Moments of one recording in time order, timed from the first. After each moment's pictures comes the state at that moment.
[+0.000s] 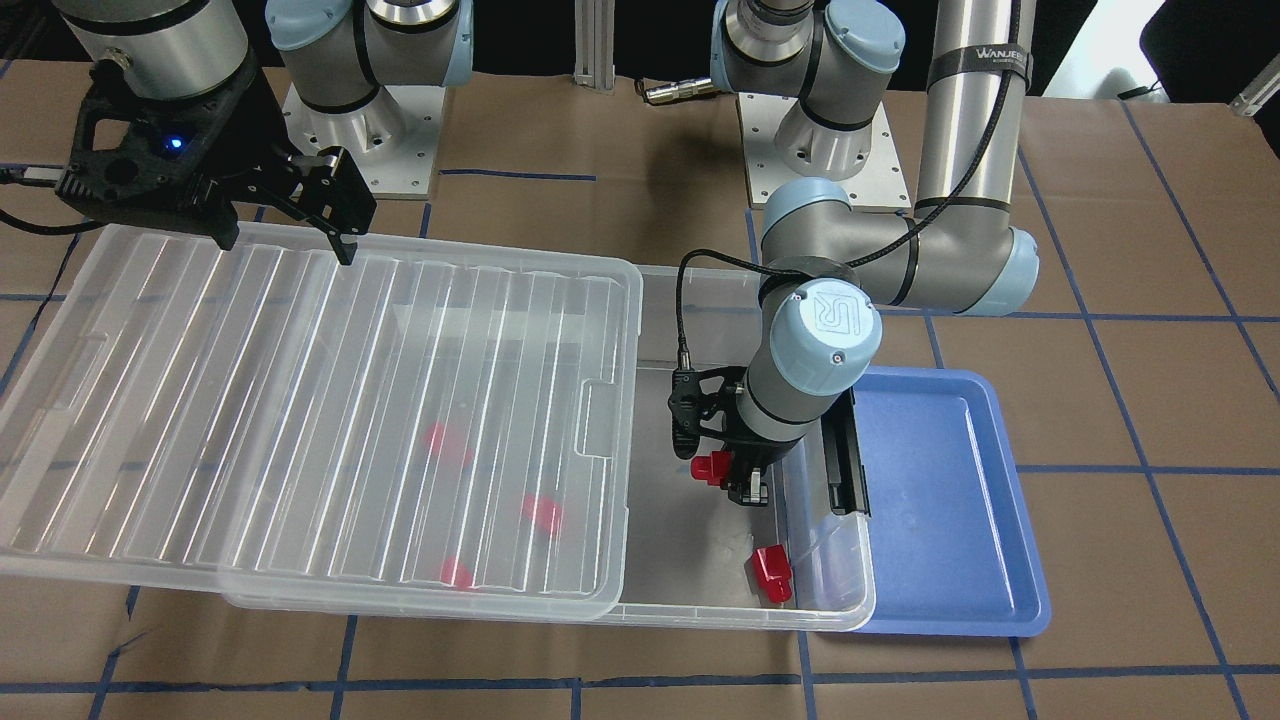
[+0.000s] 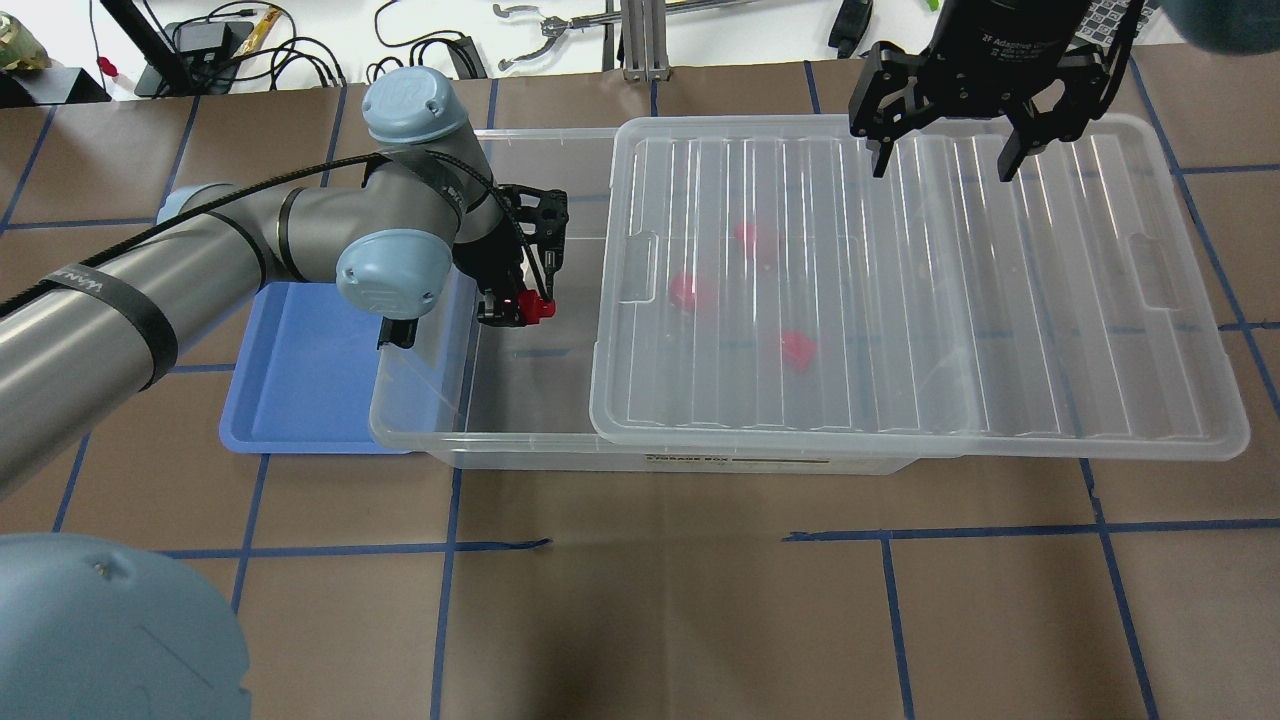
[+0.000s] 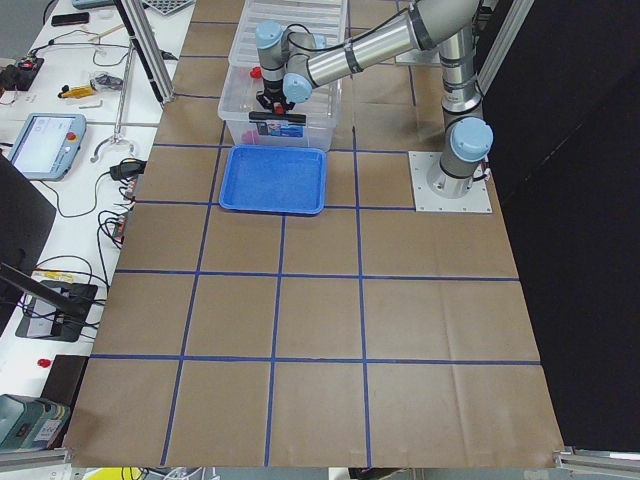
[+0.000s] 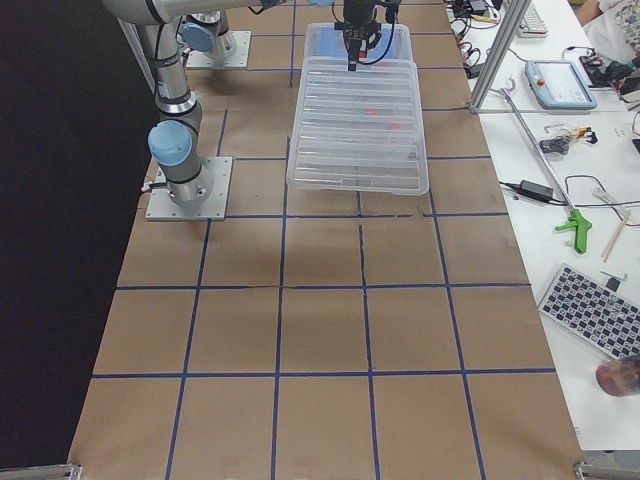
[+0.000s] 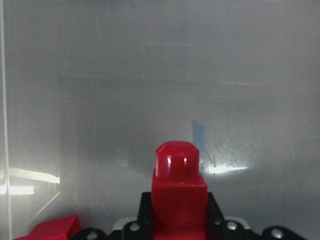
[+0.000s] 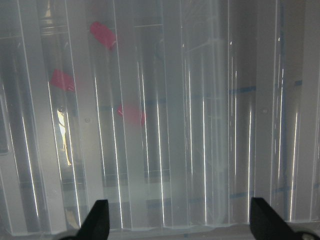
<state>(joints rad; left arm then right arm) -1.68 -2.01 -1.72 -1.02 1.51 1.49 1.61 -1.48 1.37 -1.44 -1.59 0.16</state>
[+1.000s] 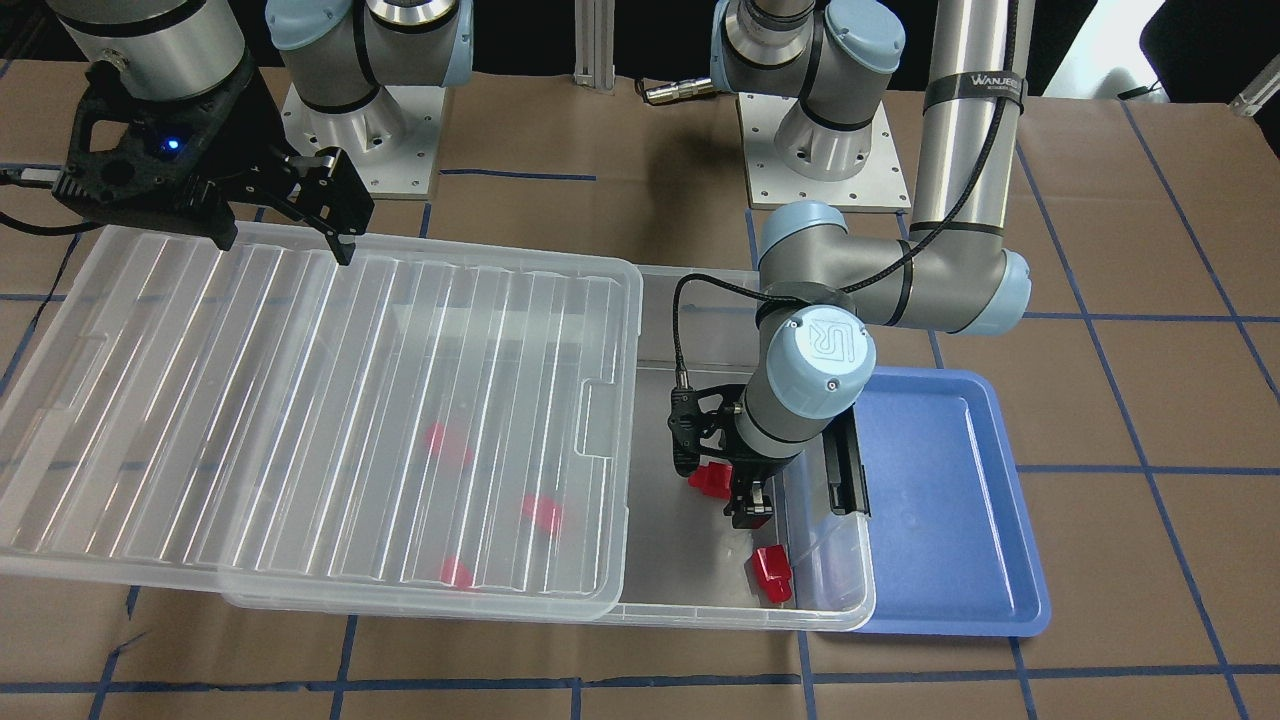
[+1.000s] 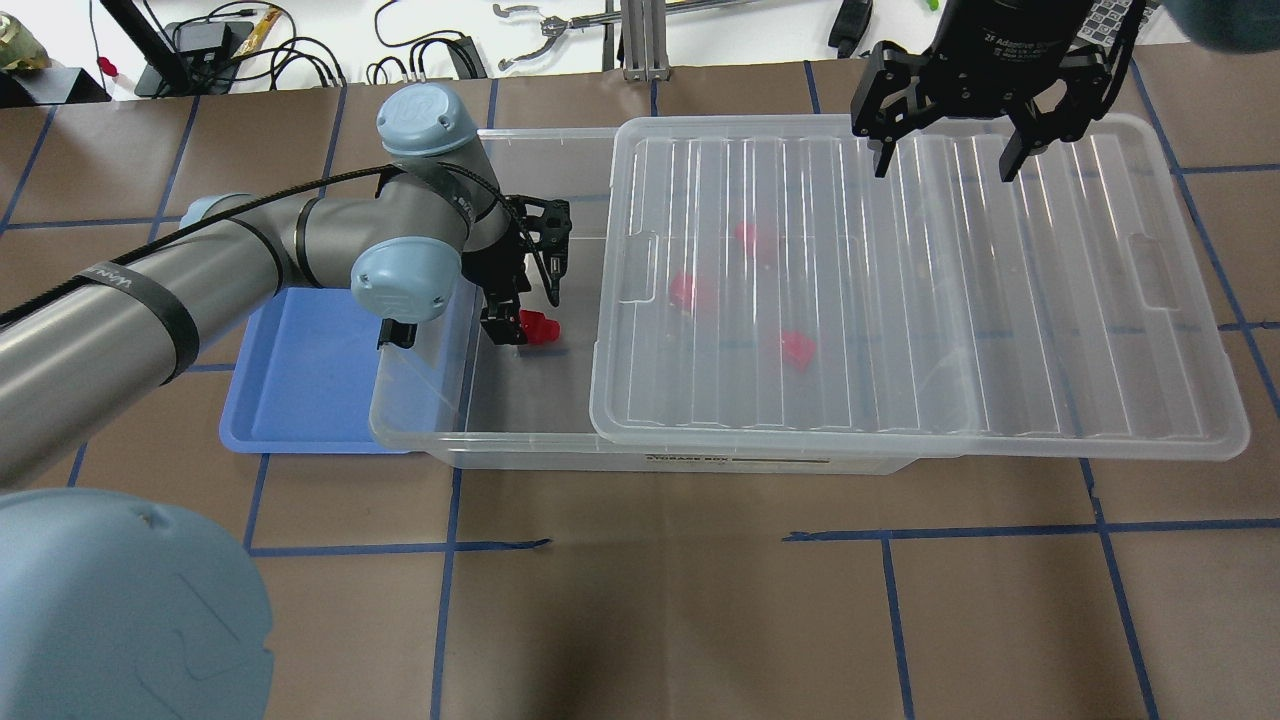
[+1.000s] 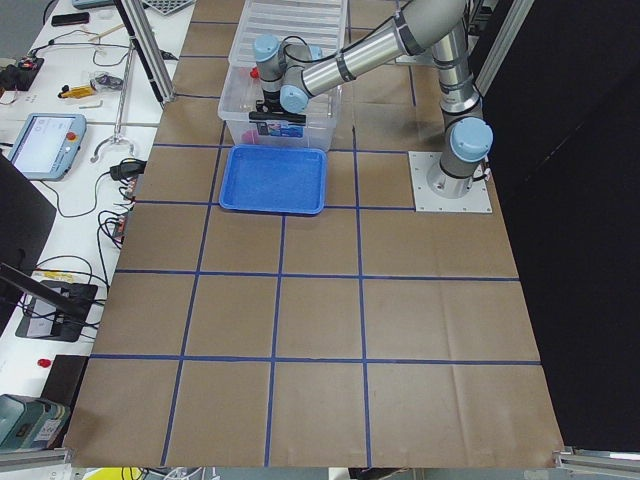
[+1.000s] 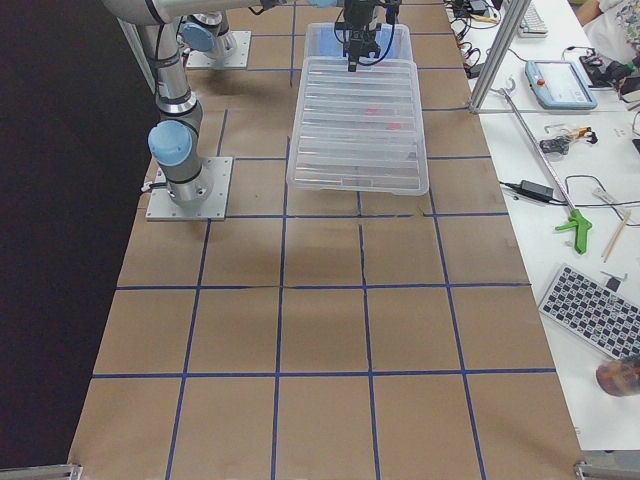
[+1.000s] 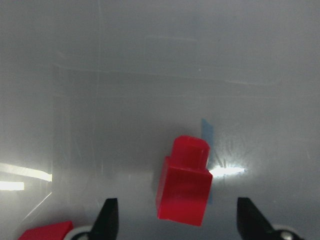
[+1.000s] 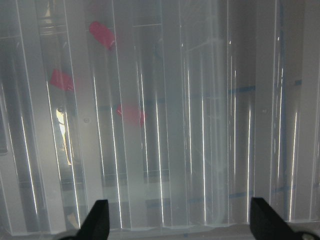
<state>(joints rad) -1.67 -2.03 -1.69 -1.04 1.51 1.46 1.61 -1.48 1.37 -1.44 -1.59 0.16</state>
